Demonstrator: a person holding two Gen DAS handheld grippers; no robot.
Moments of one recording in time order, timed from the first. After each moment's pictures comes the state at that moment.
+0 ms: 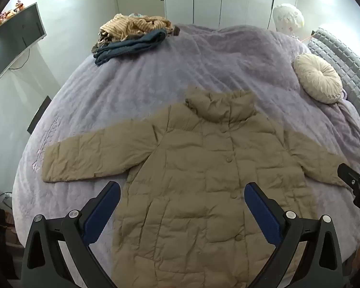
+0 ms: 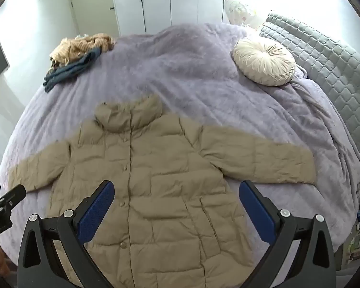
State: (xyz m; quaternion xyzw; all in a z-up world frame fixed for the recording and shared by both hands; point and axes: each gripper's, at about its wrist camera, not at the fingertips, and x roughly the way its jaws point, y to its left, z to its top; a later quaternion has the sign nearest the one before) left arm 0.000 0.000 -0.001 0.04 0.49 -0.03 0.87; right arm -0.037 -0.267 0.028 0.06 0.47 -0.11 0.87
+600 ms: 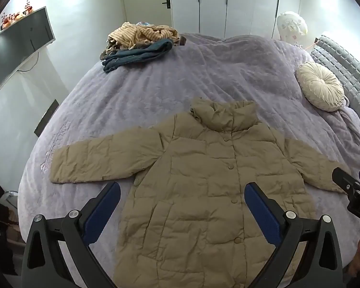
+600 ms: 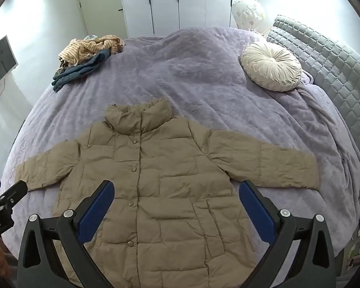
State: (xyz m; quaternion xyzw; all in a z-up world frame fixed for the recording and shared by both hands) left arm -0.014 -0.001 0.022 0.02 0.46 -0.01 0.89; right arm -0.045 -0.255 0.040 0.04 0.45 -0.10 0.88
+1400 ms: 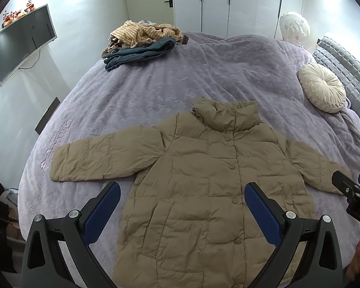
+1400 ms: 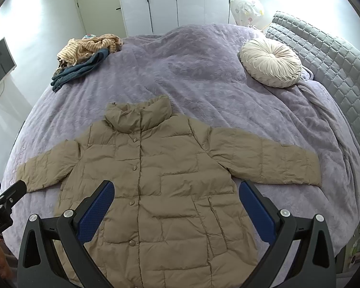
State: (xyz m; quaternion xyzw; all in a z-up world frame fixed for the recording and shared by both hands) left arm -0.014 0.002 0.022 0.02 0.47 -0.01 0.88; right arm -0.043 -0.253 0.037 0.05 0.46 -0.10 0.88
